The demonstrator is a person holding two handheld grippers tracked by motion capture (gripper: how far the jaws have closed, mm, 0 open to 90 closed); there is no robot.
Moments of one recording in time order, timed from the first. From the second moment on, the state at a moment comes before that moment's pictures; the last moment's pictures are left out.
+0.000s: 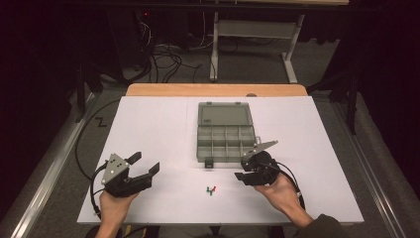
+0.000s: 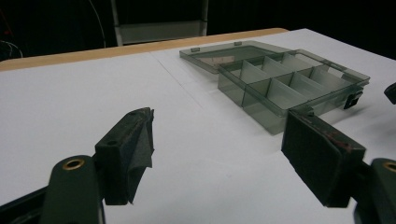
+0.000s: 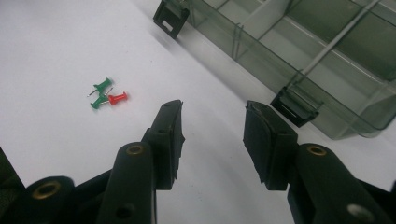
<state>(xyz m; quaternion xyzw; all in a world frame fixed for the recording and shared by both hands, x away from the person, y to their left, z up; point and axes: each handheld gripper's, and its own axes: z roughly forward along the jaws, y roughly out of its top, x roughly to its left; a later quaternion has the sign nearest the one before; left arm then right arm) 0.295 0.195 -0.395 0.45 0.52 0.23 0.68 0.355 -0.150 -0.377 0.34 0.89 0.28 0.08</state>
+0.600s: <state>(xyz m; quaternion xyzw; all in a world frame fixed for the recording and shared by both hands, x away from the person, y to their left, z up) 0.295 0.195 -0.396 0.46 0.52 0.23 0.68 0.357 -0.112 -0.382 0.31 0.92 0.24 0.04</state>
